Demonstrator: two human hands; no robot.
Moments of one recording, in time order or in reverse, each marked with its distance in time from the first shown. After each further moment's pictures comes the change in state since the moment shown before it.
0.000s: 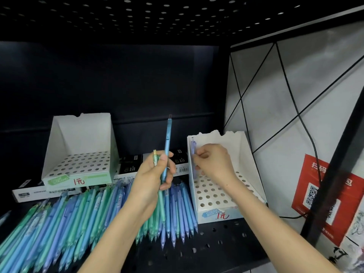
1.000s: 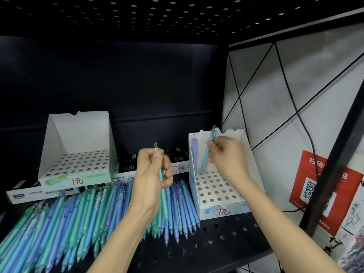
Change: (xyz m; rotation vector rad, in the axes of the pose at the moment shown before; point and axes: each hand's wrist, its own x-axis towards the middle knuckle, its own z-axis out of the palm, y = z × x) left_hand -0.015 0.008 0.002 -0.081 0.059 0.105; right_hand -0.007 -0.001 -0.021 0.001 0.198 -0.028
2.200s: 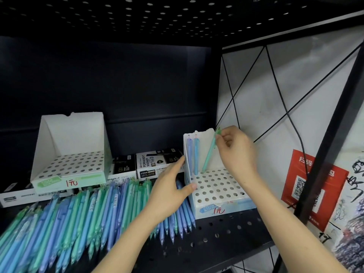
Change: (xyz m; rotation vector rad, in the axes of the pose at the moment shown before) left_hand 0.007 -0.042 0.002 0.864 -0.342 0.046; right_hand 0.000 -0.004 -0.026 -0.181 0.232 -0.110
